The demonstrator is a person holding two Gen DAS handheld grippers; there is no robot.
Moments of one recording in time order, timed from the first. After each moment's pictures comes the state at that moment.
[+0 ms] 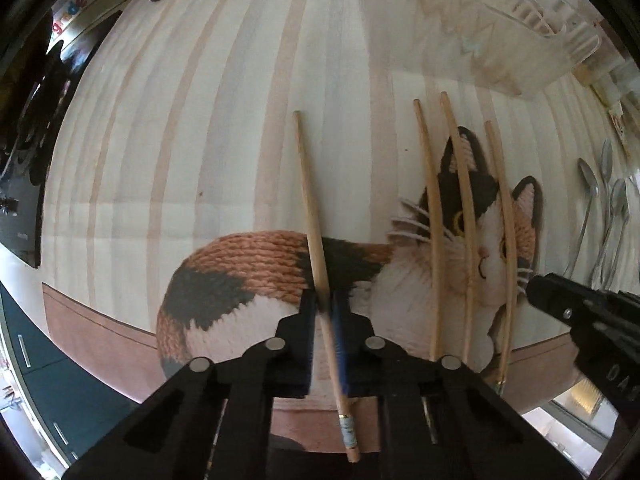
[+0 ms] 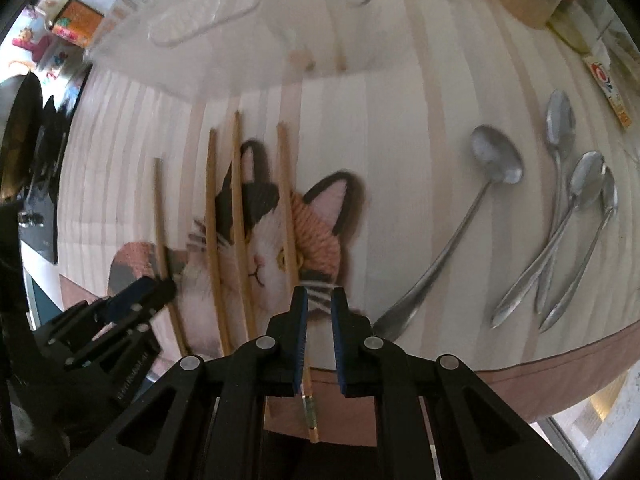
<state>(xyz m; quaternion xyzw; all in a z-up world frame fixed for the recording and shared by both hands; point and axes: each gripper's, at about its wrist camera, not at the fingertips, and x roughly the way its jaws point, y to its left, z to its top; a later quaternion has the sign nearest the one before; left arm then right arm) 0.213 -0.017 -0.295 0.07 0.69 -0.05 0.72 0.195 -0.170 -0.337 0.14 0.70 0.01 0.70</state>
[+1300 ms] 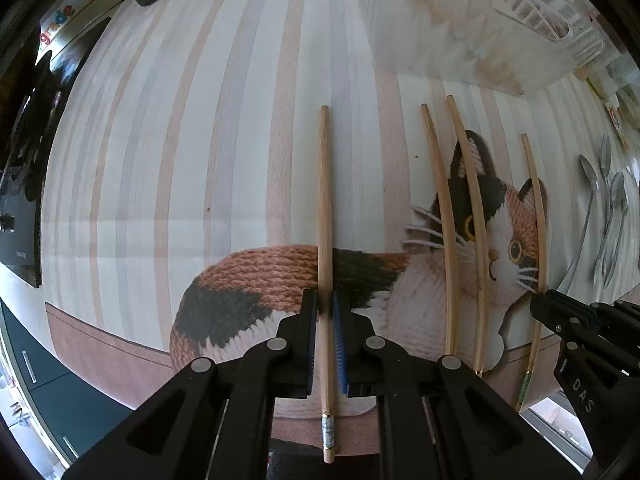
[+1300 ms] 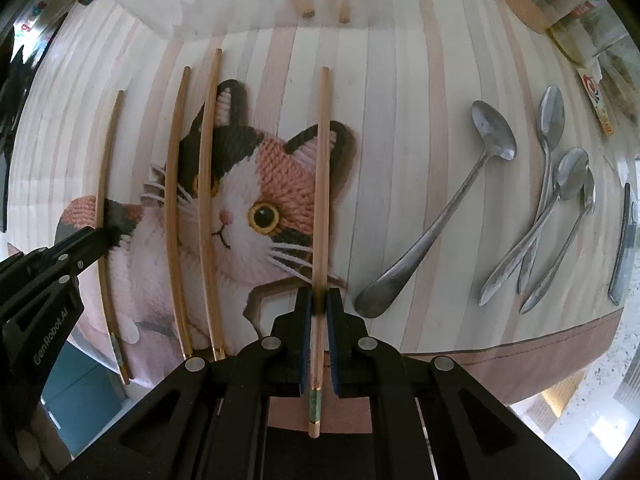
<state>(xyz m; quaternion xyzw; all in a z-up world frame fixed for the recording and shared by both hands) 0.239 0.001 -0.297 0.08 0.69 -0.07 0.71 0.188 -0.146 -0.357 0.05 0.73 -0.03 0.68</state>
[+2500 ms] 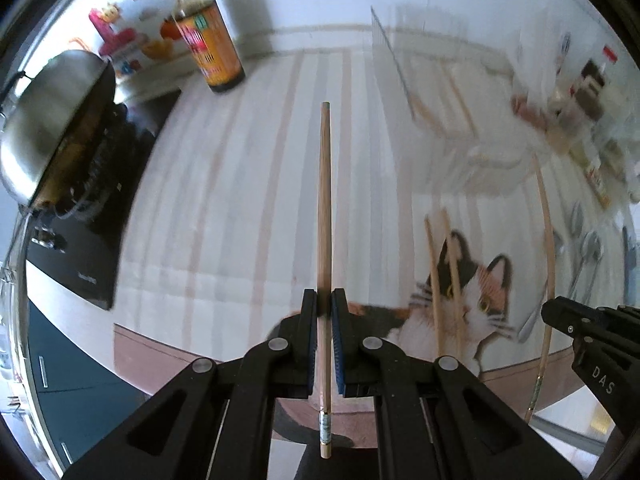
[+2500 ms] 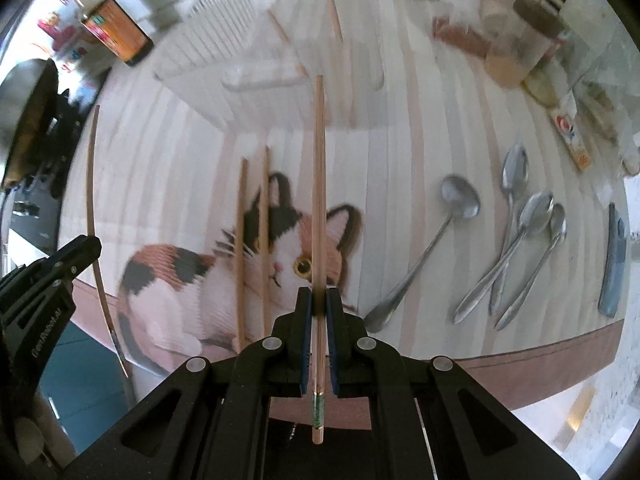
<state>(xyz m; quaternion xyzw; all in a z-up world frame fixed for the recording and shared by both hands) 0.199 0.022 -0.182 0.09 0.58 -0.03 0.81 0.159 -0.175 -0.248 0.09 0.64 0.00 0.76</state>
